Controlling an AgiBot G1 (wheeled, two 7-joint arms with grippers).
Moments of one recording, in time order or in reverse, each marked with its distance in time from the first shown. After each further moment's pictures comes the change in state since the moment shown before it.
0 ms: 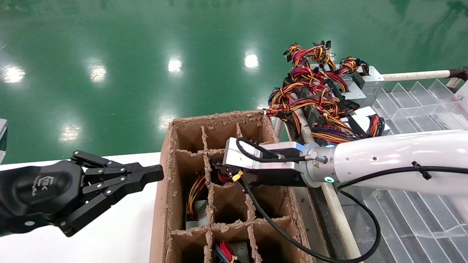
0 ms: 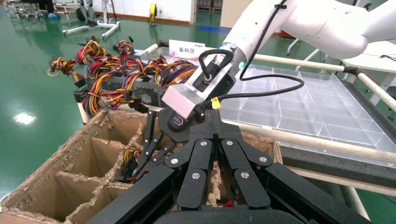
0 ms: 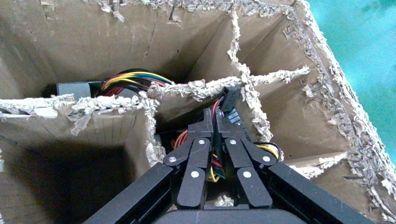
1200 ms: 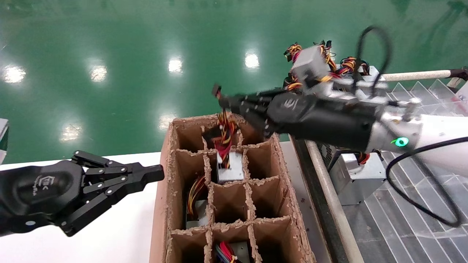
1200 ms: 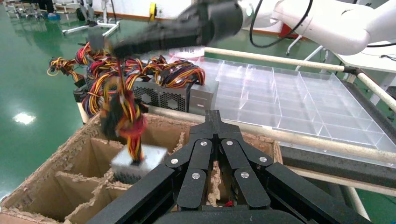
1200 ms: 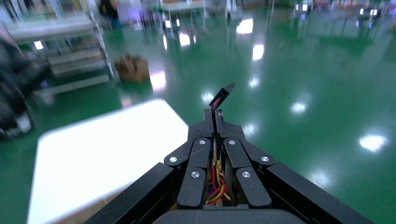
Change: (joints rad) left arm 0.000 0.000 0.000 0.000 0.000 0.000 0.000; right arm -0.003 0.086 0.311 -0.310 0.629 -0.143 -0.106
